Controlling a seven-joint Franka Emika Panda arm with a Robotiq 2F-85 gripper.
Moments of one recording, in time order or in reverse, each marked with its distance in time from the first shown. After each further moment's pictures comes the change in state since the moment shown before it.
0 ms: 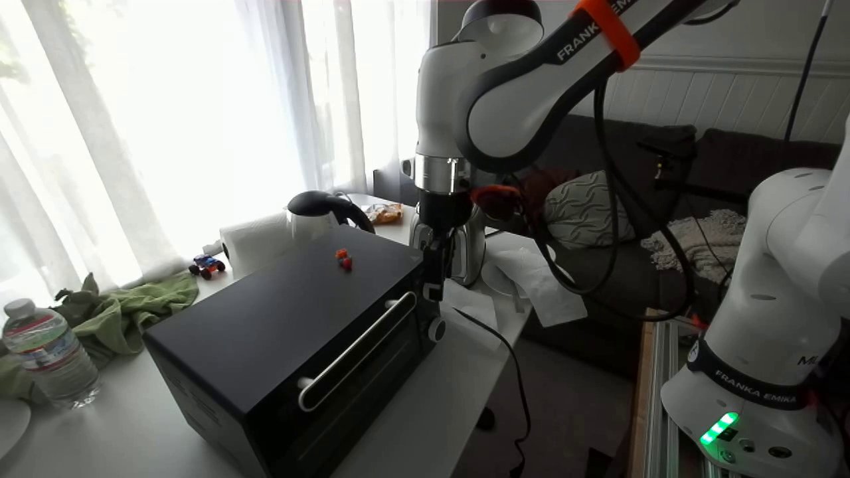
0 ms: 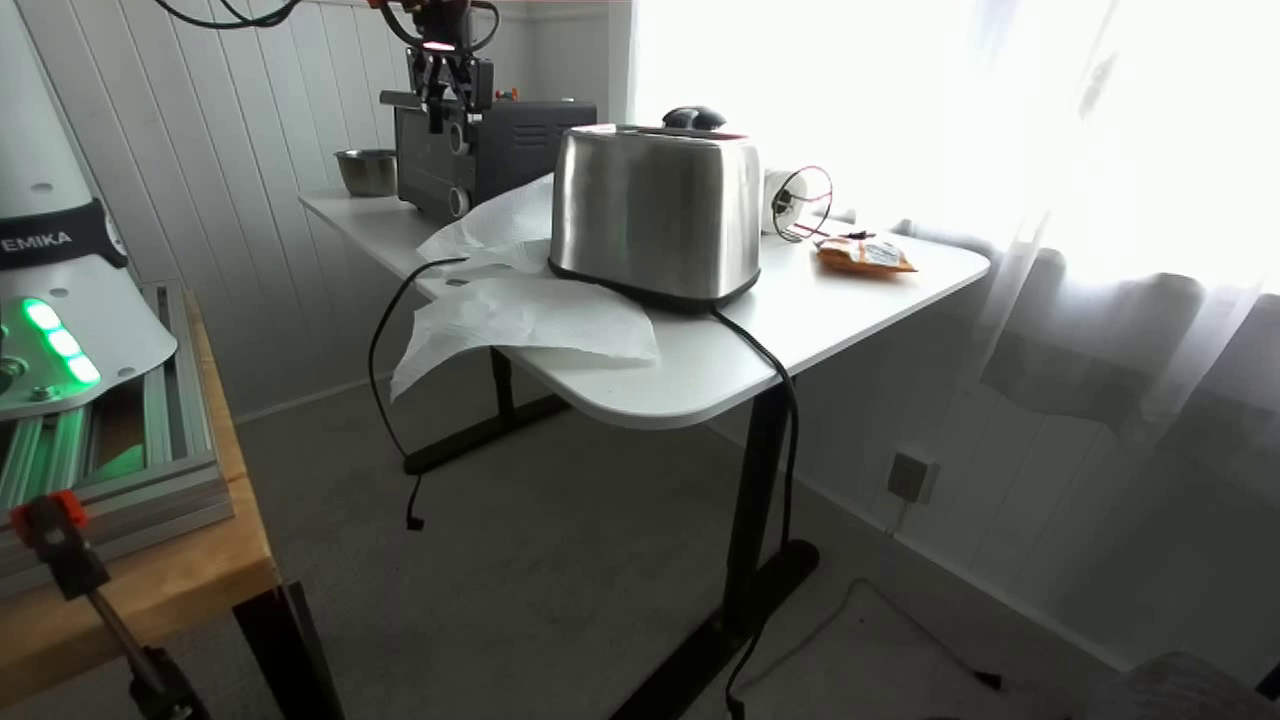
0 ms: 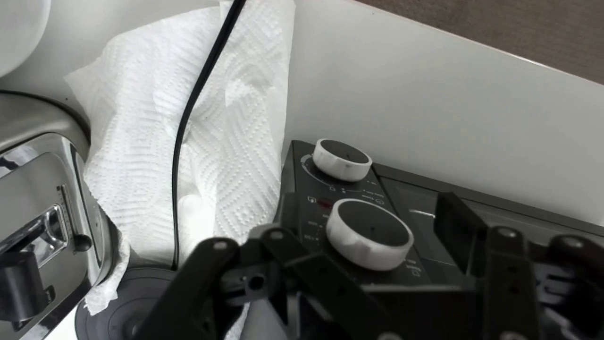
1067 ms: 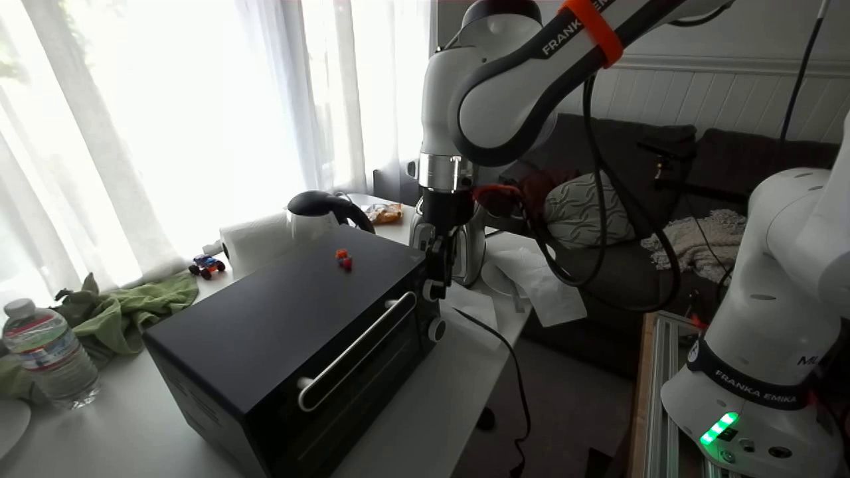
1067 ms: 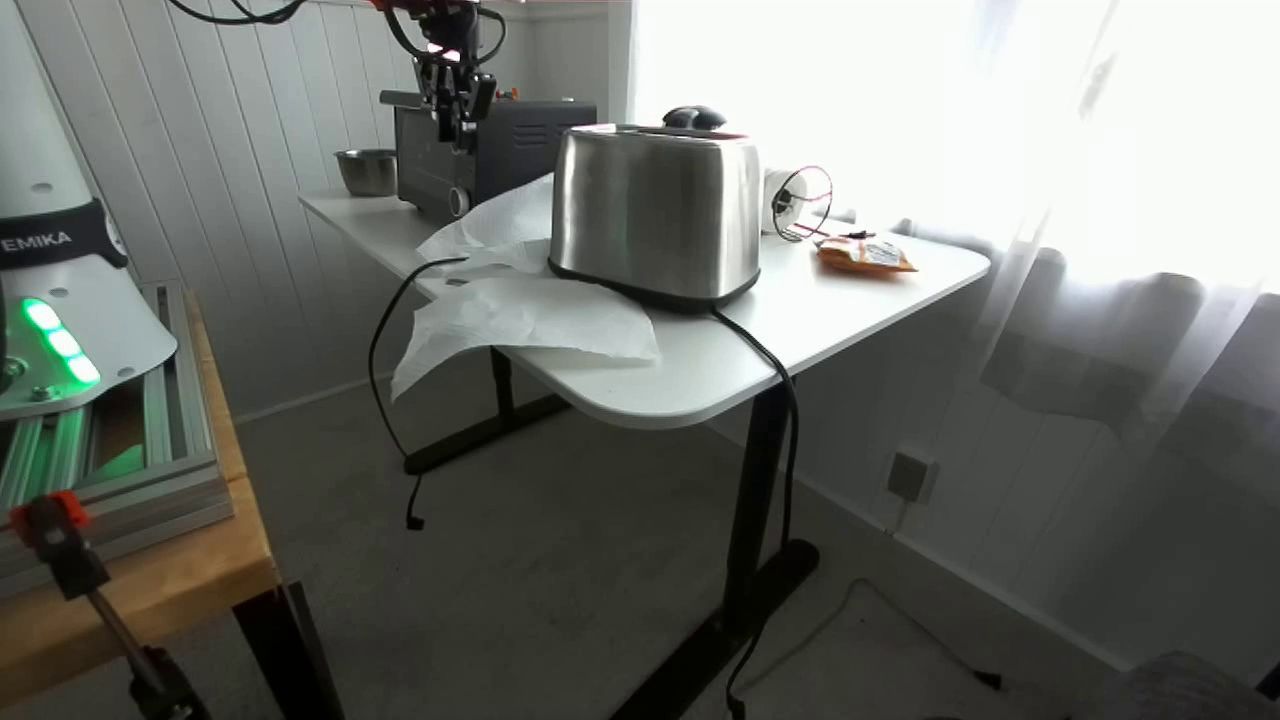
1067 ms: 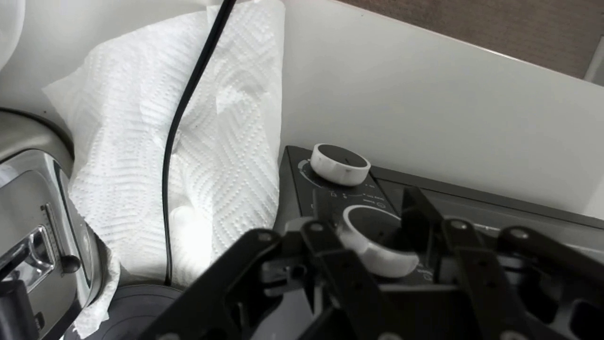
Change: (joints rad) arm -0.001 0.010 -0.037 -0.002 0.090 -0.007 -0.076
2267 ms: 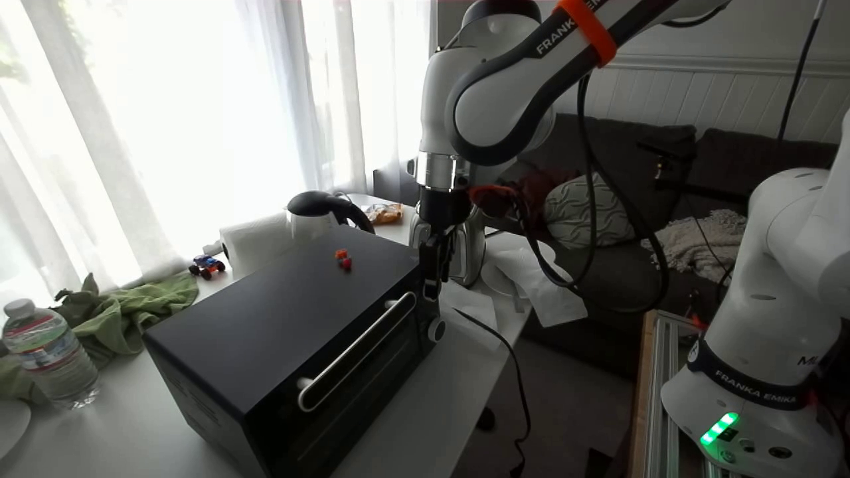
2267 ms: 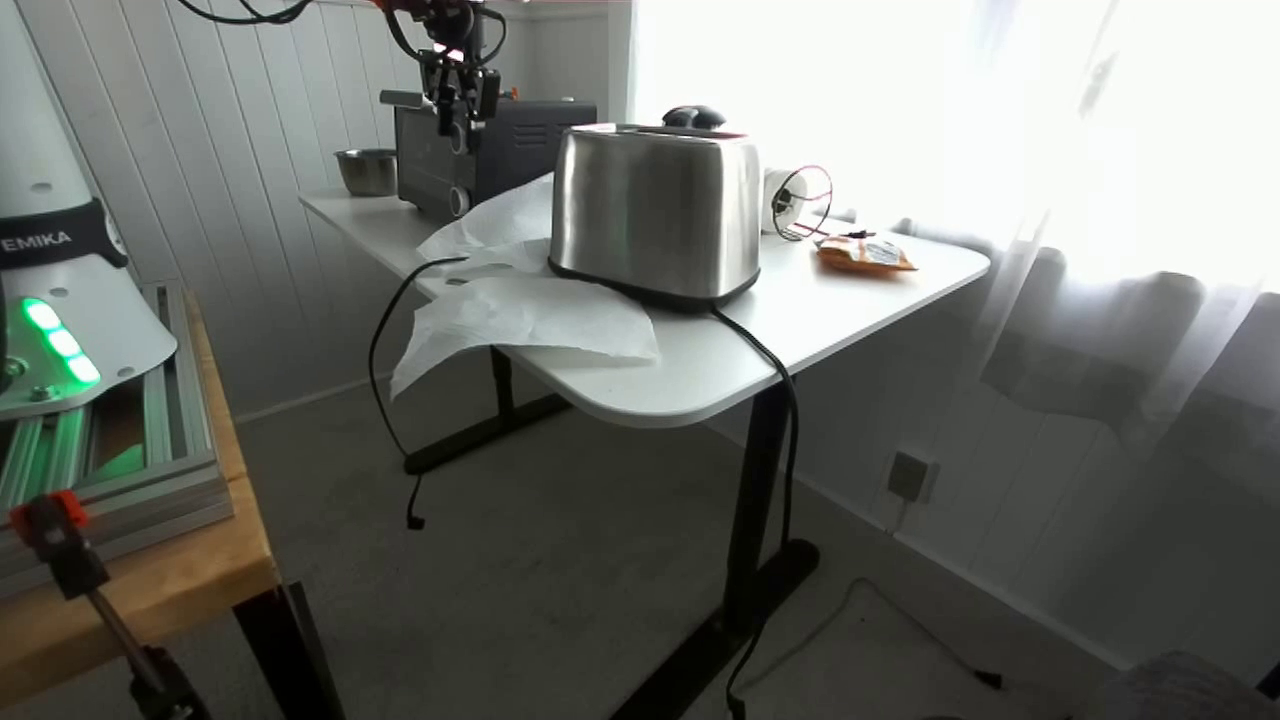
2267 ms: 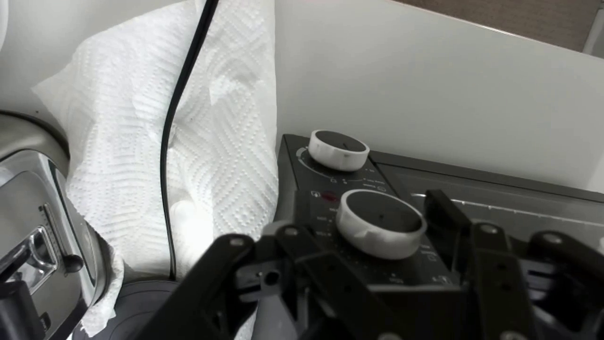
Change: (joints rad) arm -0.002 0.011 -0.002 0.007 0.025 0.025 0.023
